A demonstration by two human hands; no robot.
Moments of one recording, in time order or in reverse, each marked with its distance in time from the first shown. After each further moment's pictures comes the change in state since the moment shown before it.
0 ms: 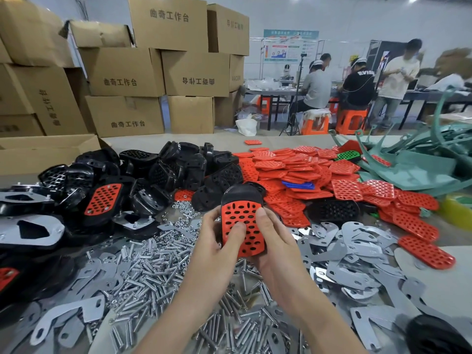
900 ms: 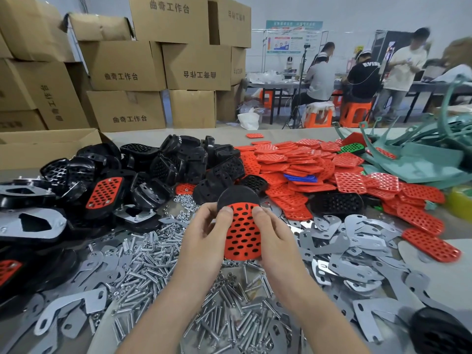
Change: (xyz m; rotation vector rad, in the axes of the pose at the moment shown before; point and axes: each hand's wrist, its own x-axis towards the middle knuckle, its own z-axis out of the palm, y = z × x) left_hand 0.005 0.004 -0.008 -0.031 0.110 -0.053; right_hand -0.001 0.008 0.002 -0.311 0.060 -0.071
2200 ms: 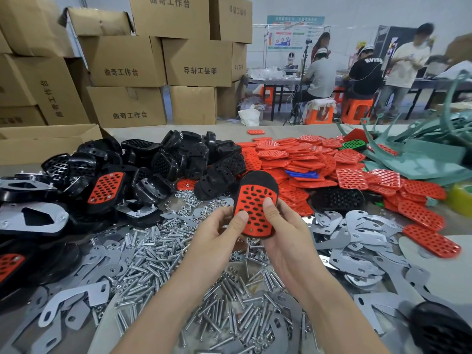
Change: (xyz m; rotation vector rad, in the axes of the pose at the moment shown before) left_hand 0.001 -0.005 0.001 0.056 -0.152 -0.088; right_hand 0.013 -0.003 -0.012 0.455 -0.027 0.008
